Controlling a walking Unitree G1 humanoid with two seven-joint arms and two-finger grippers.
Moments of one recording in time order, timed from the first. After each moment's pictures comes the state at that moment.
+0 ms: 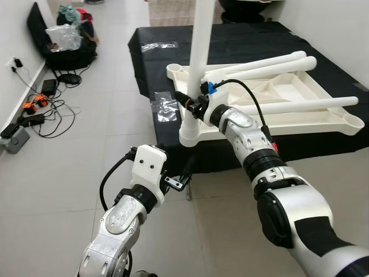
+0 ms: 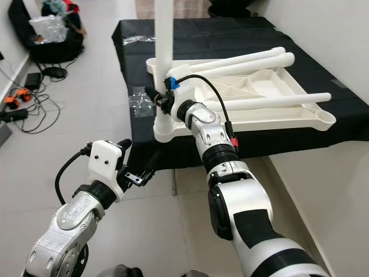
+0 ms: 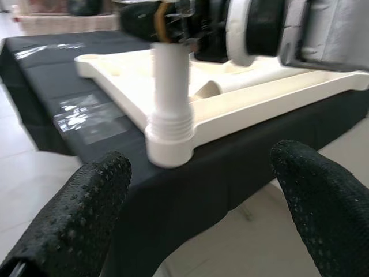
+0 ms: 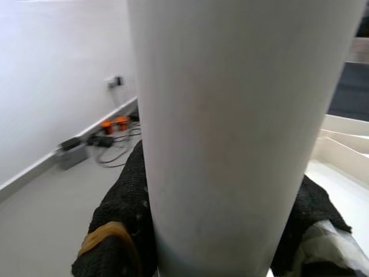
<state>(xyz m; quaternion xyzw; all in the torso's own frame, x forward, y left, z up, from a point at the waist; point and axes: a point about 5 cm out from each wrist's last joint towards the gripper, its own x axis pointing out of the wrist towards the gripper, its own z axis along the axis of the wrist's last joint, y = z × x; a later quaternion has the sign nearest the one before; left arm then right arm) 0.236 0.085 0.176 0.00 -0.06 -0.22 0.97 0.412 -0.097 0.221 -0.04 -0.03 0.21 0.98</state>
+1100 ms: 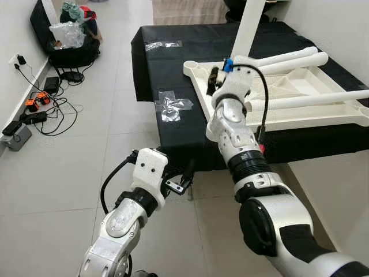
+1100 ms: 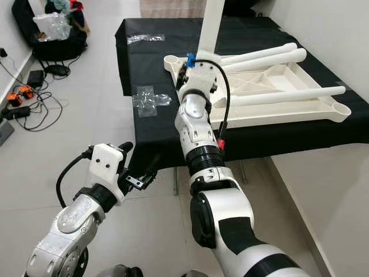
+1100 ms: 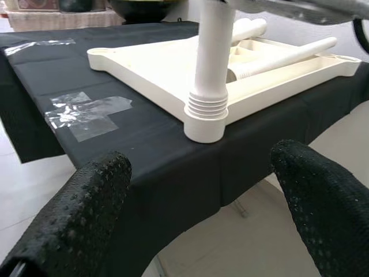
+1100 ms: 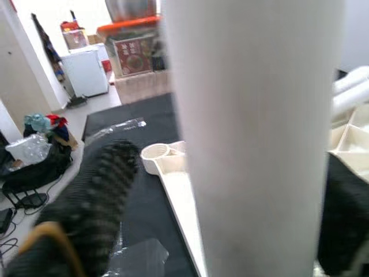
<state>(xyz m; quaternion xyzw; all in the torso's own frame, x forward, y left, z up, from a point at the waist) 0.233 0.084 0.173 0.00 -0.06 -0.22 0.97 0.404 -0.092 0.253 0.09 -0.10 -0.08 0.99</state>
